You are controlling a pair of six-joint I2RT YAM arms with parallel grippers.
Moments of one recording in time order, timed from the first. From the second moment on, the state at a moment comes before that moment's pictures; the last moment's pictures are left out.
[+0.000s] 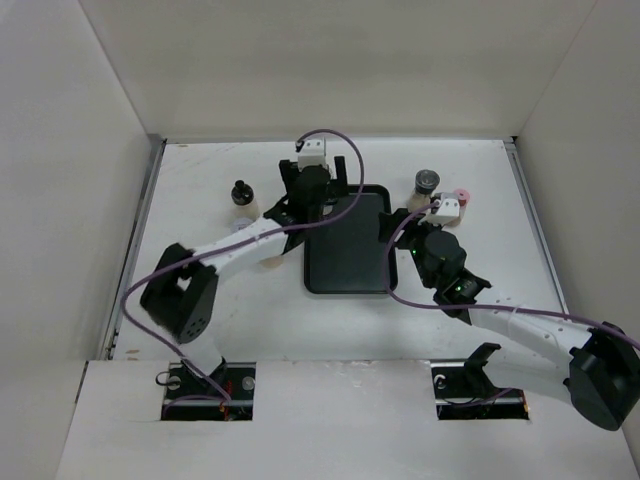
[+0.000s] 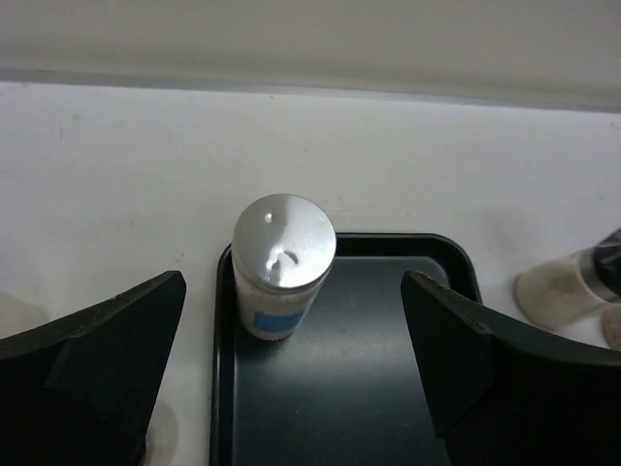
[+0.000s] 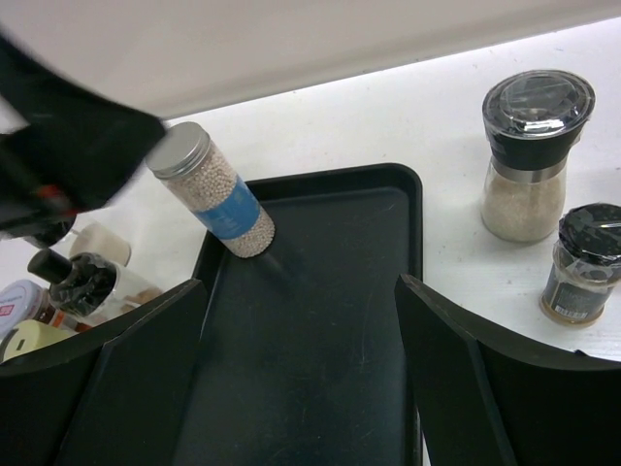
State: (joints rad) left arm -0.69 1.73 1.21 0.25 -0.57 -0.32; right arm 0.70 1.07 0.54 0.47 0.53 0.39
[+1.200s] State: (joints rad) left arm -0.64 1.33 0.61 0.11 -0.71 -0.46; right arm 0.70 1.09 0.54 0.47 0.53 0.39
